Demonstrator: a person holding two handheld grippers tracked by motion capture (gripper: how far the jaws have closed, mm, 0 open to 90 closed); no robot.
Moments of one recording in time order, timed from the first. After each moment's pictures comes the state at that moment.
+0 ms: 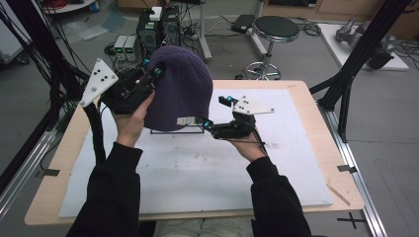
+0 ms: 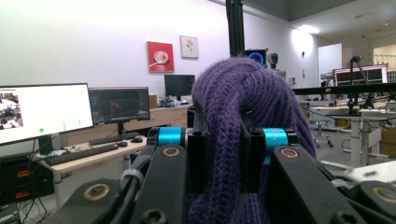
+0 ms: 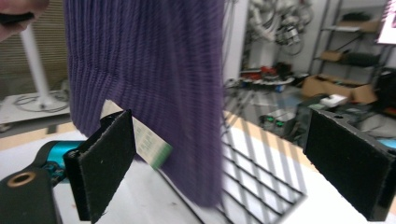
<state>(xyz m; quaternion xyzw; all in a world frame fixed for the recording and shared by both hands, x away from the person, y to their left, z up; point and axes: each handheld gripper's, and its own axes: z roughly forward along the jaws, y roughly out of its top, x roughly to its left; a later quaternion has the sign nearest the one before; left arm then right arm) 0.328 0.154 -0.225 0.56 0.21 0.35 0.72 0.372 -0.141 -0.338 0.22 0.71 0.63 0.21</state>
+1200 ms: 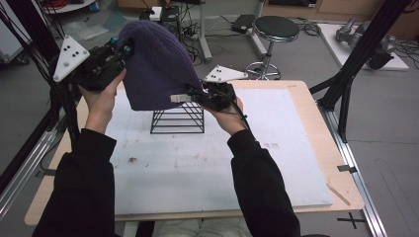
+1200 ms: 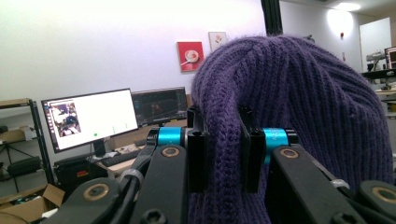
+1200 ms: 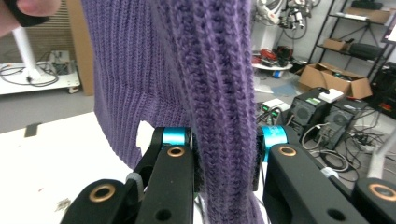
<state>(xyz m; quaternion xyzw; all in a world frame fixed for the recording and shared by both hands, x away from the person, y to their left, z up) 0.373 0.218 -0.205 0.56 0.23 0.42 0.67 0.408 -0.088 -0.275 0.21 0.75 0.58 0.23</state>
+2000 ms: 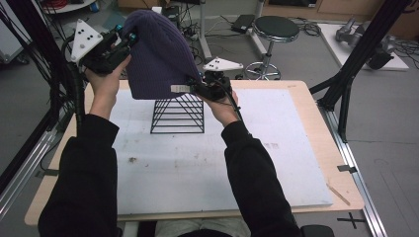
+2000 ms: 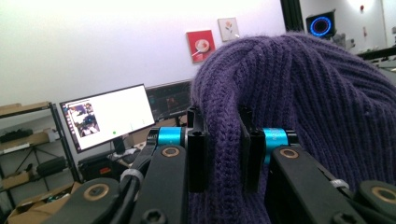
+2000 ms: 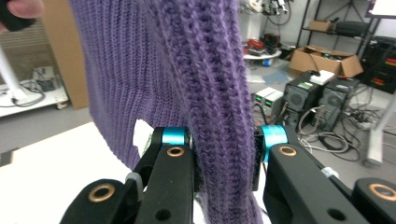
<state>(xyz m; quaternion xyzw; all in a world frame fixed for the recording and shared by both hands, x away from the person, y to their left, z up) 0.419 0.216 -0.204 0.58 0.23 0.46 0.64 0.444 -0.080 -0.283 0.27 0.74 0.57 0.22</state>
